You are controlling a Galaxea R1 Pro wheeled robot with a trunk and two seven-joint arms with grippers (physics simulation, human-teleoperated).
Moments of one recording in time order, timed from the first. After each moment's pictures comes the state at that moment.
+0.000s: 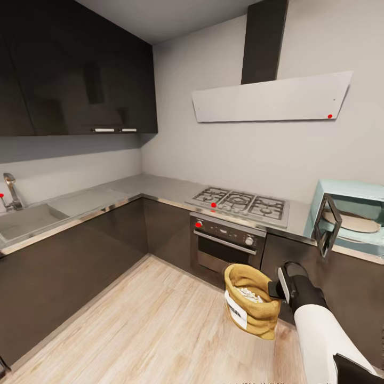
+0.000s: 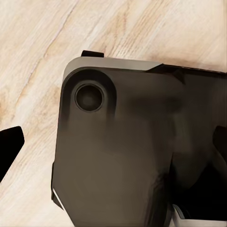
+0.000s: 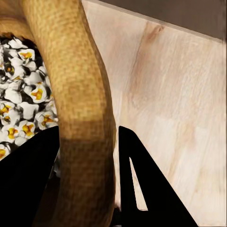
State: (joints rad) left arm 0.00 -0.04 0.04 -0.08 0.09 -0.09 0.03; right arm -0.78 0.01 -0.46 -0.71 0.40 1.00 0.01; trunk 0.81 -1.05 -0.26
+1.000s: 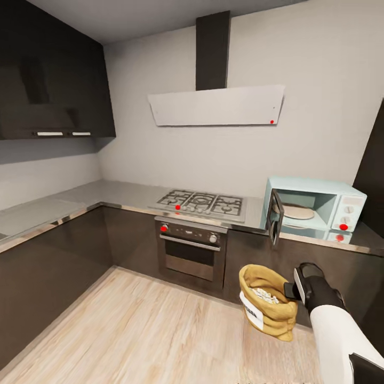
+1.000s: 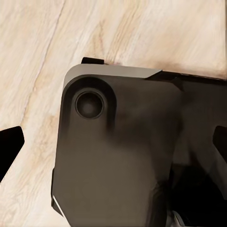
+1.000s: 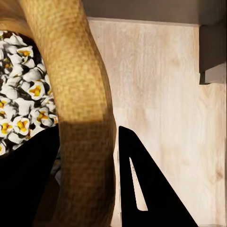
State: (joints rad) left arm 0.00 -0.04 0.04 -0.08 0.09 -0.09 0.03; right arm -0.78 -0.08 -0.46 -0.69 0.40 0.99 0.02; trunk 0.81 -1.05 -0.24
